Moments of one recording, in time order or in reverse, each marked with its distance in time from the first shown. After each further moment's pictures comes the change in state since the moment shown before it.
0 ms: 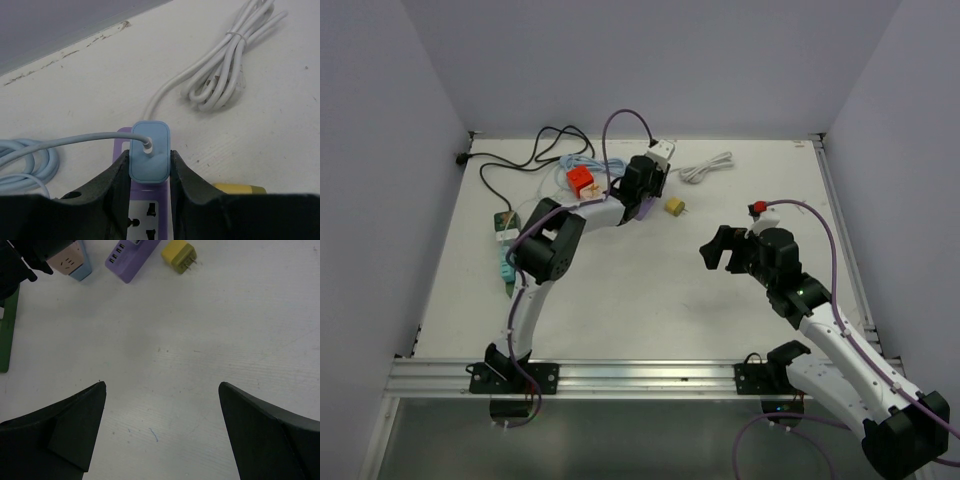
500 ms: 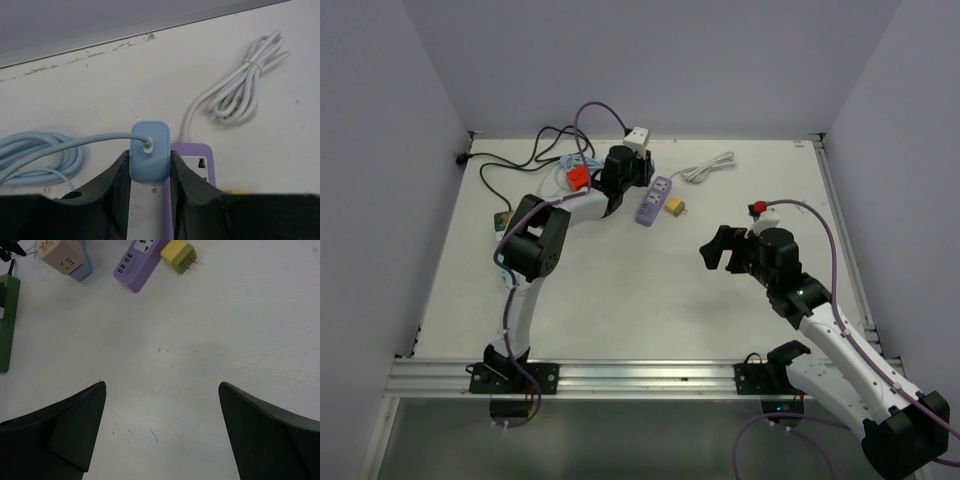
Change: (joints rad) left arm 0.085 -0.053 -0.041 0.020 0.101 -0.158; right arm 0.000 0.000 0.000 0.000 0.000 0.000
